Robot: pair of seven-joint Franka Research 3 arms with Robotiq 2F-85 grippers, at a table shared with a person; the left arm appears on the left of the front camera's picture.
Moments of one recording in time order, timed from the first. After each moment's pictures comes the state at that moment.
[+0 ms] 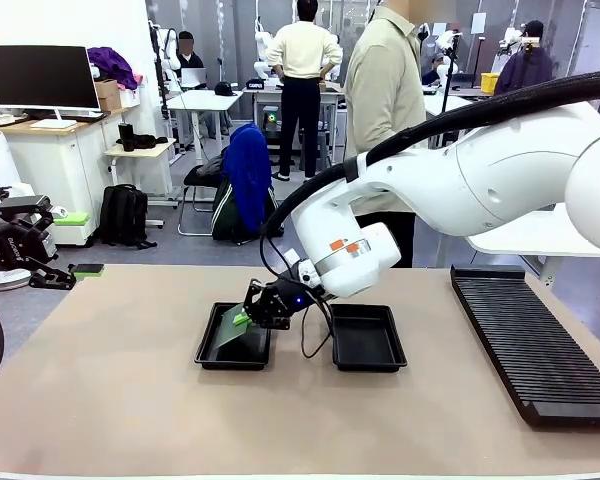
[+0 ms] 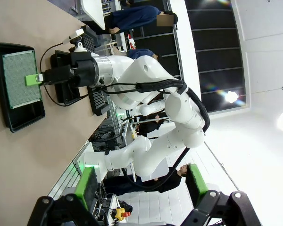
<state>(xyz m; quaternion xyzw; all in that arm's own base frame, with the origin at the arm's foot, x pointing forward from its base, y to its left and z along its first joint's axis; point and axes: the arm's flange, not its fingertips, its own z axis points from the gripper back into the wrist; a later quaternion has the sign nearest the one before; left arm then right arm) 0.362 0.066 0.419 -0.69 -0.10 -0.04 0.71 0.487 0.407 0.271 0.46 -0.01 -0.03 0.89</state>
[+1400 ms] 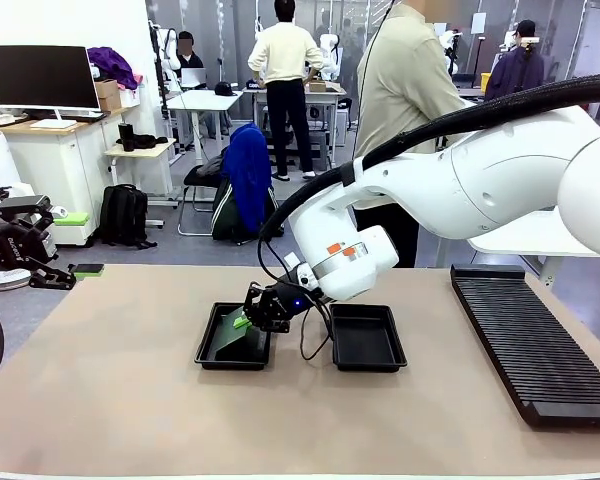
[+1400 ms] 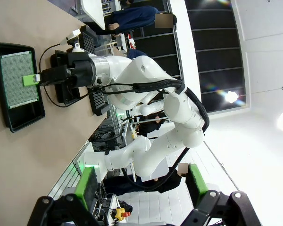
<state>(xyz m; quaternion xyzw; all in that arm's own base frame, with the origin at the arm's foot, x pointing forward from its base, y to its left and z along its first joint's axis) 0.362 0.066 0.419 -0.69 -0.10 -0.04 0.71 0.488 0.408 0.266 0.45 -0.01 -0.04 0.89</state>
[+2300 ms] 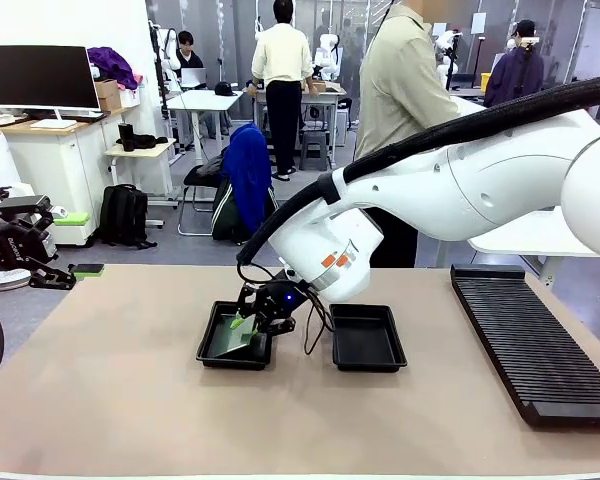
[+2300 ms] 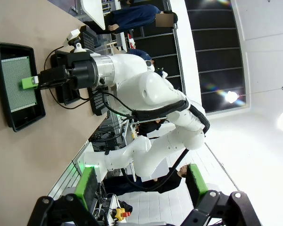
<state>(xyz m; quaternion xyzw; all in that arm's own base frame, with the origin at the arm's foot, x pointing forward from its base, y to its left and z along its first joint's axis) 0.362 0.066 0.419 -0.69 -0.10 -0.04 0.71 0.483 0.425 0.284 0.36 0.01 -0.07 0.93</state>
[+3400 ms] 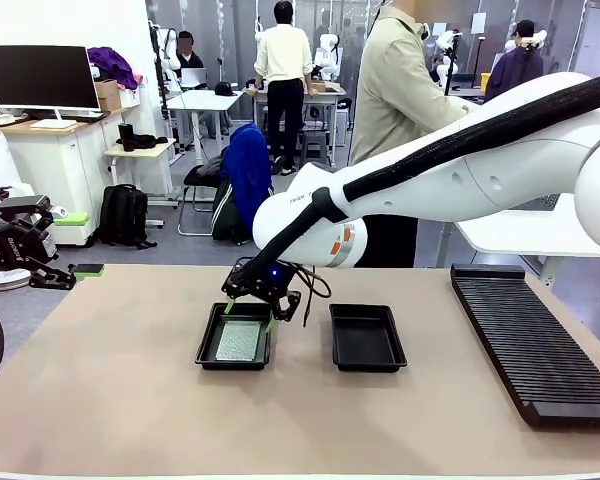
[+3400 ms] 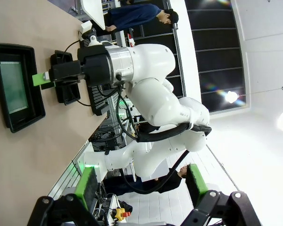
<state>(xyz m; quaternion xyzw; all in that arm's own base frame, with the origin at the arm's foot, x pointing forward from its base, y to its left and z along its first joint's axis) 0.362 0.066 0.419 -0.69 -0.10 -0.04 0.71 0.482 0.454 0.341 0.21 0.01 -0.07 0.97</state>
